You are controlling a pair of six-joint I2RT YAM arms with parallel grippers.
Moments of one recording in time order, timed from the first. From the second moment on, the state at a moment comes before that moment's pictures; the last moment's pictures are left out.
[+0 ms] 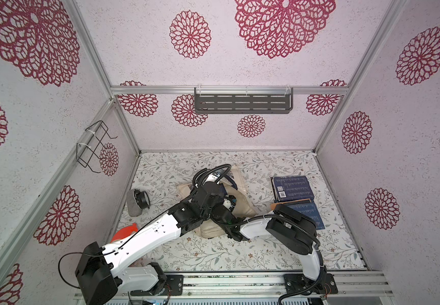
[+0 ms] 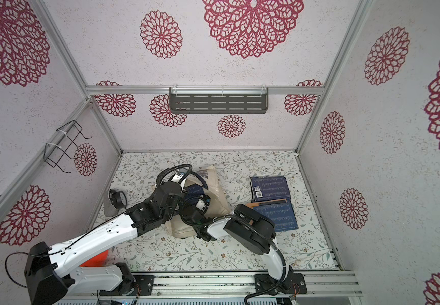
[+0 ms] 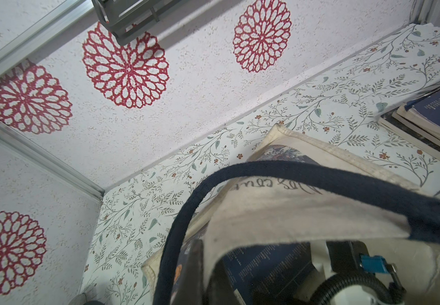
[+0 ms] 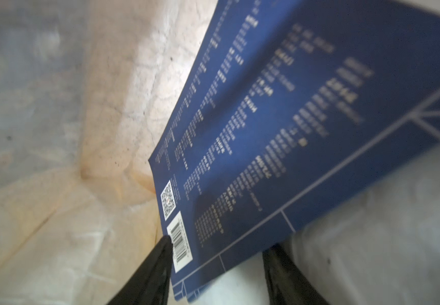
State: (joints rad) left arm -0.86 1.25 1.00 -0.19 -0.76 0.11; right arm 1.06 2.05 1.01 0.54 0.41 1.40
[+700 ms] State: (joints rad) left arm -0.88 1.25 0.98 -0.18 -0.74 0.14; right arm 0.98 2.07 1.01 0.66 0.36 1.31
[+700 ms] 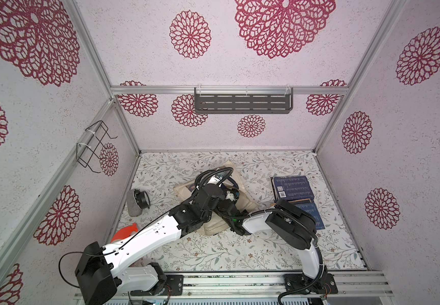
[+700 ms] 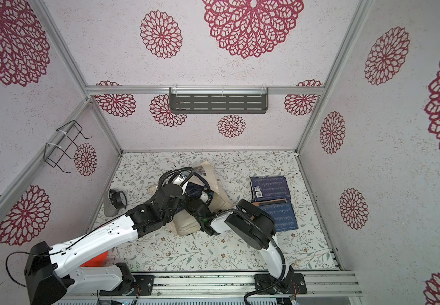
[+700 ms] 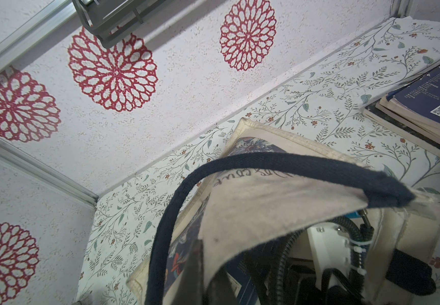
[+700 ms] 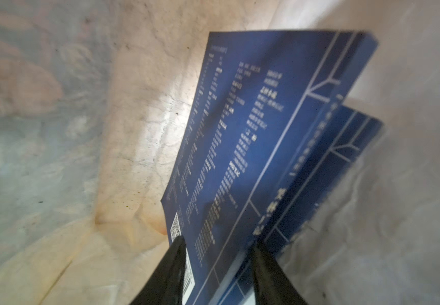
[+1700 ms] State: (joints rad) left arm -0.89 1.26 0.98 -0.18 -0.76 0.15; right arm 0.95 2.16 1.10 0.69 0.32 1.31
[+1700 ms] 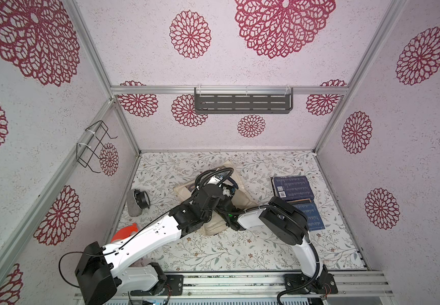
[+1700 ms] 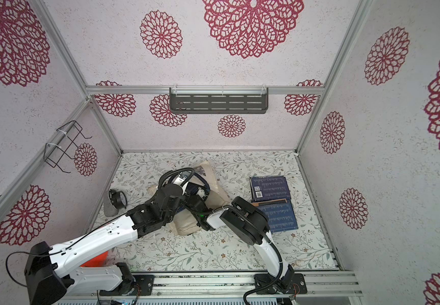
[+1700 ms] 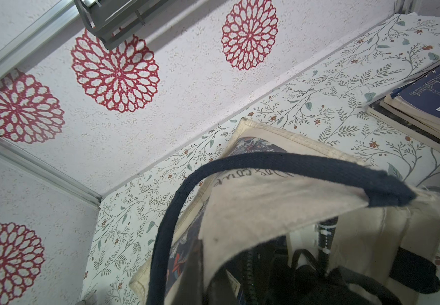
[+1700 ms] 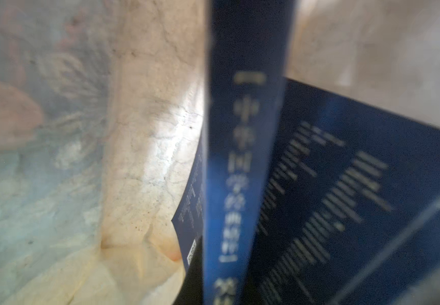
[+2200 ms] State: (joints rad) left arm -0.88 1.29 1.00 -0.19 -0.81 0.13; right arm 1.00 1.82 0.81 0.71 0.29 1.15
